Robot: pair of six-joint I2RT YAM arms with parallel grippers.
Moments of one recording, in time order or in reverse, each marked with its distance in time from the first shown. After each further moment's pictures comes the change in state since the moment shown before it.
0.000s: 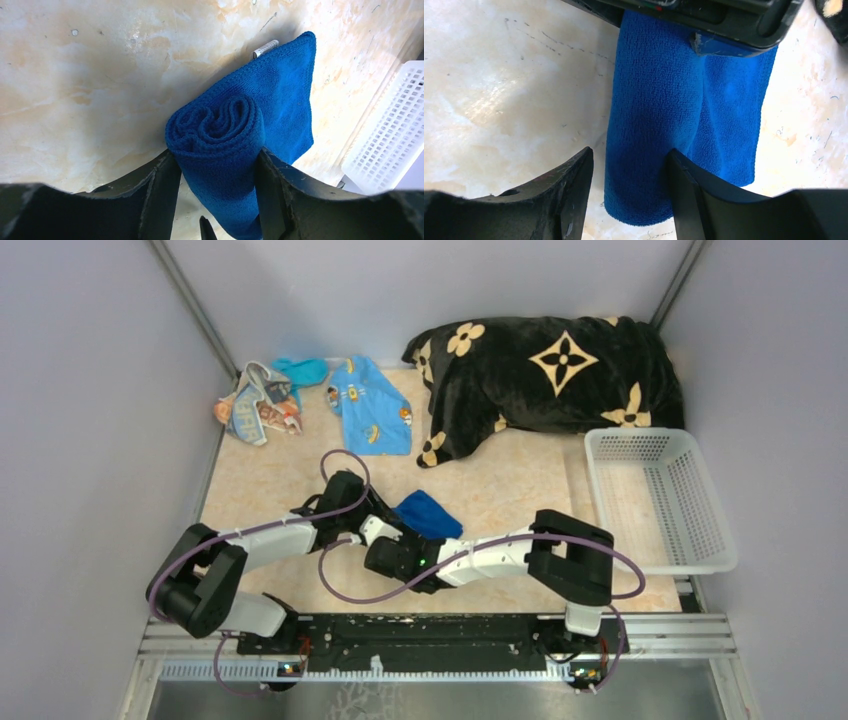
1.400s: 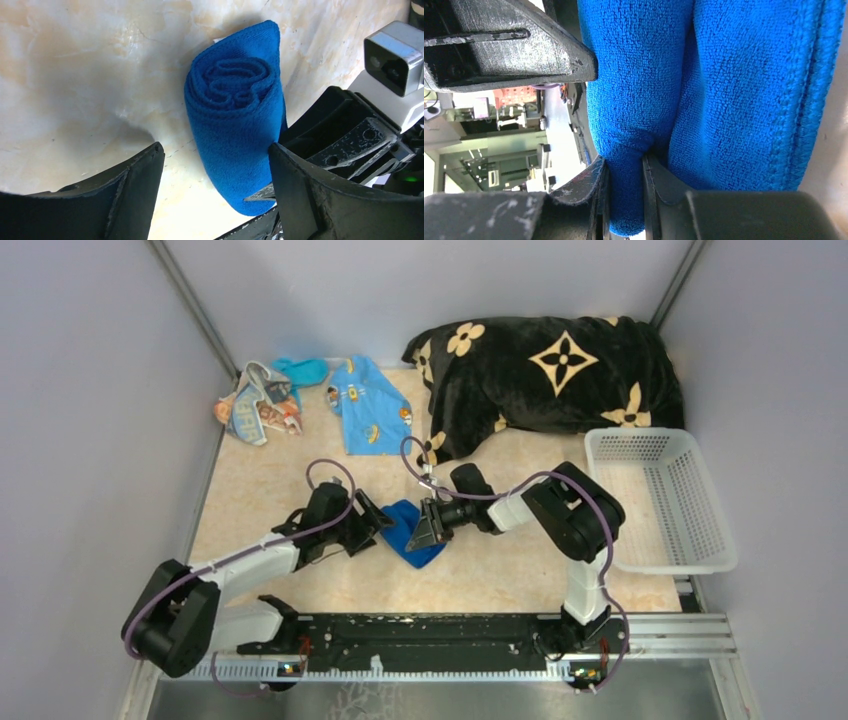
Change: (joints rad) left arm 0.011 -0.225 -0.123 -0.038 0.034 -0.018; right arm -0.642 0.111 -0.282 0.722 -1.479 0.496
